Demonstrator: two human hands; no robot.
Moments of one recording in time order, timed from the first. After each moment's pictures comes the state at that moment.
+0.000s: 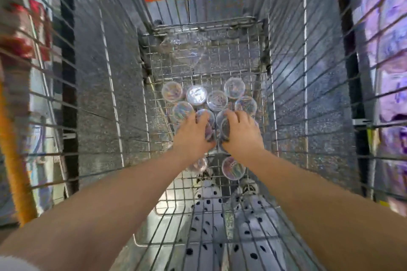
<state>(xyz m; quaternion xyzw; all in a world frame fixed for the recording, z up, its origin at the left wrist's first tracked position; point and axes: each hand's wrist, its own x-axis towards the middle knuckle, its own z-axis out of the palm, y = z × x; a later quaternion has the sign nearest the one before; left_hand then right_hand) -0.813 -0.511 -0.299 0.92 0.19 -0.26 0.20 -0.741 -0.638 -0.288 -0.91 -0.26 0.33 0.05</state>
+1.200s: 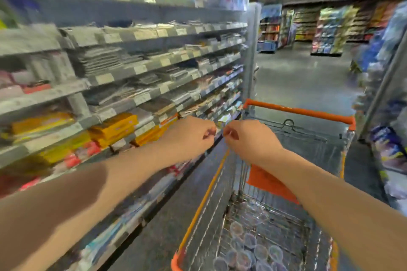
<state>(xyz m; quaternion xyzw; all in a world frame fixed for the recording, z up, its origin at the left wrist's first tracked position) -0.963 -0.513 0.256 0.94 0.28 0.17 -0.01 -0.818 -0.597 0.248 -0.72 -0.66 -0.04 0.22</state>
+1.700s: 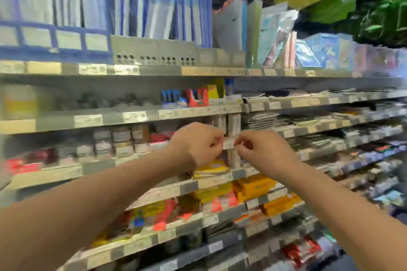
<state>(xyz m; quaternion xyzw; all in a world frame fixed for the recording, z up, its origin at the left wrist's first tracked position) -1.349 -0.468 0.389 0.82 0.50 0.21 -0.21 -1.177 -0.457 0.371 -0.47 -0.82 -0.08 0.33</state>
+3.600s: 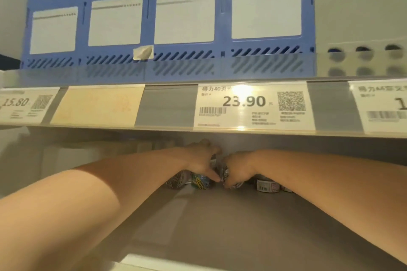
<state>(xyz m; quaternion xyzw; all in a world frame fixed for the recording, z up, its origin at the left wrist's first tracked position) -1.918 -0.077 0.487 0.61 0.78 0.03 -0.13 -1.797 -0.006 0.488 -0.22 -0.96 -0.14 -0.03</state>
